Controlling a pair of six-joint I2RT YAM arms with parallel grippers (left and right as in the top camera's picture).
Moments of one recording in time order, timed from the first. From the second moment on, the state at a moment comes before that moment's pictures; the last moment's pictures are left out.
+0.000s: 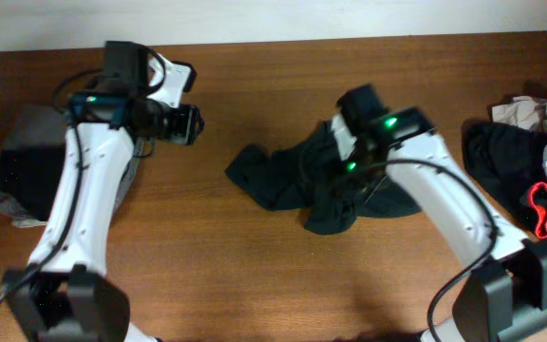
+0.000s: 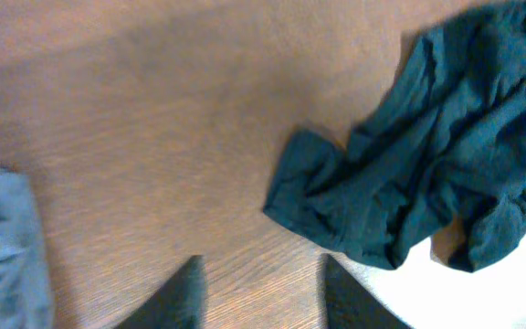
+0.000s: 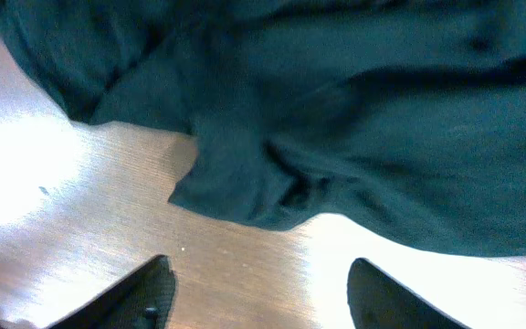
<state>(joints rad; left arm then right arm) -0.09 1.74 1.64 -0.98 0.29 0.17 0.35 1.70 1.42 -1.15 -0.11 0.12</state>
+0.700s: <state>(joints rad) -0.20 1.98 1.64 -0.99 0.31 0.17 0.54 1.70 1.08 -0.81 0.02 0.33</state>
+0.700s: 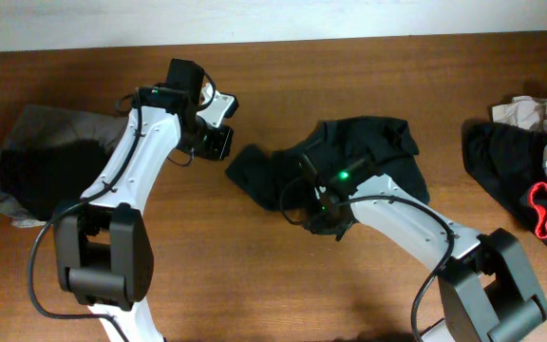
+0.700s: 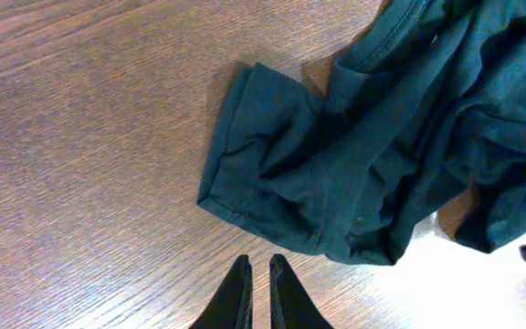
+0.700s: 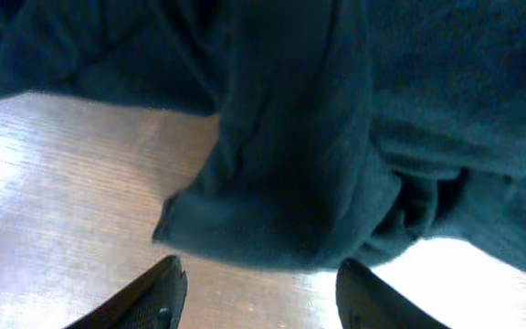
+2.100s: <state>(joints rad) -0.20 1.98 1.64 -0.98 0.31 0.17 0.67 1.78 1.09 -0.95 0.28 0.47</state>
